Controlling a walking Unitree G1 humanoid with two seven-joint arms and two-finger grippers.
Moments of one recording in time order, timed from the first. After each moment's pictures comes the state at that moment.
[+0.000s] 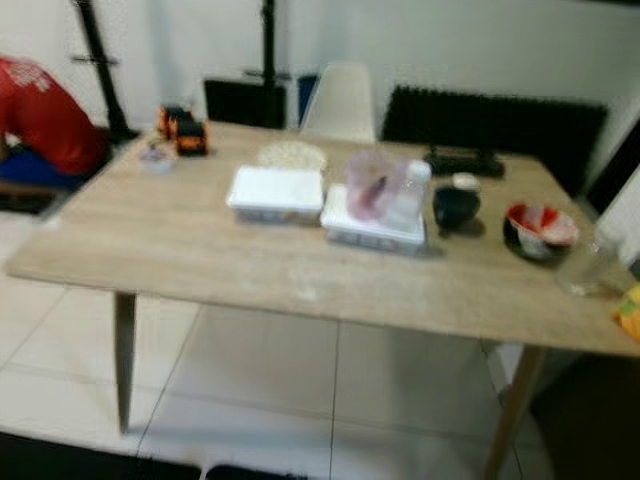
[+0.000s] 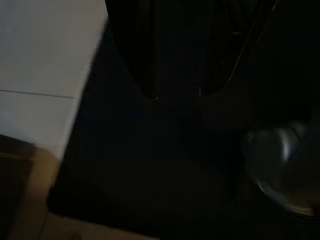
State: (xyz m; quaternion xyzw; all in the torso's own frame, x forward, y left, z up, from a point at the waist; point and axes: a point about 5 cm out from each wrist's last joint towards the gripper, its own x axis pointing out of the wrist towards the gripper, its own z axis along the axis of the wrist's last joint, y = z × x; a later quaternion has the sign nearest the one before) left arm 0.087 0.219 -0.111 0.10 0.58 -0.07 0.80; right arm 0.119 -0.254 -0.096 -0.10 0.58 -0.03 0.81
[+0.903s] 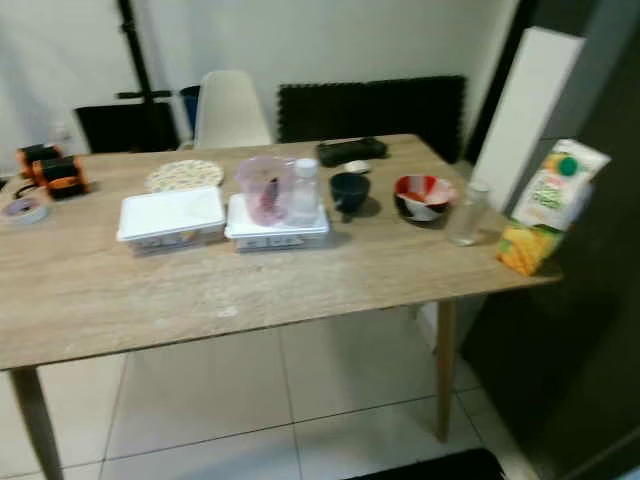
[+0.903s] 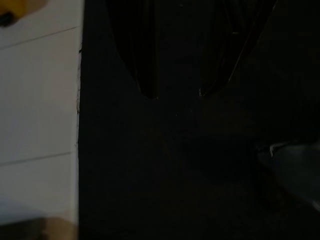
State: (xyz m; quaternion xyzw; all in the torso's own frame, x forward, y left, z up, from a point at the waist) left arm 0.097 0.218 -0.109 0.14 0.56 -0.07 0.81; right arm 0.116 -0.259 -0.096 -0.11 0.59 -0.03 0.80
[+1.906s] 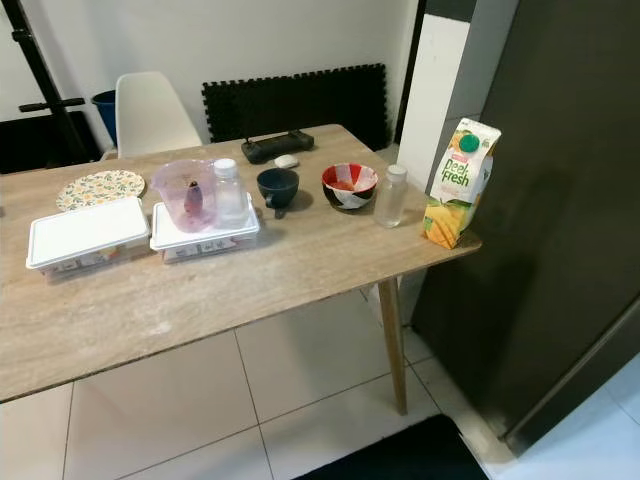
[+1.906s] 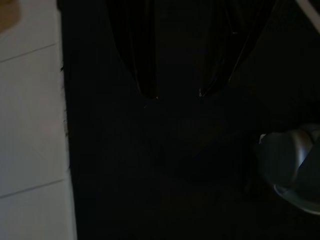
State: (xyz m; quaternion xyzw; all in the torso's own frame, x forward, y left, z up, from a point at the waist) left arm 0.092 0.217 -0.110 0.09 0.57 -0.07 0.81; right arm 0.112 -0.253 -0.099 -0.11 0.59 -0.03 0.80
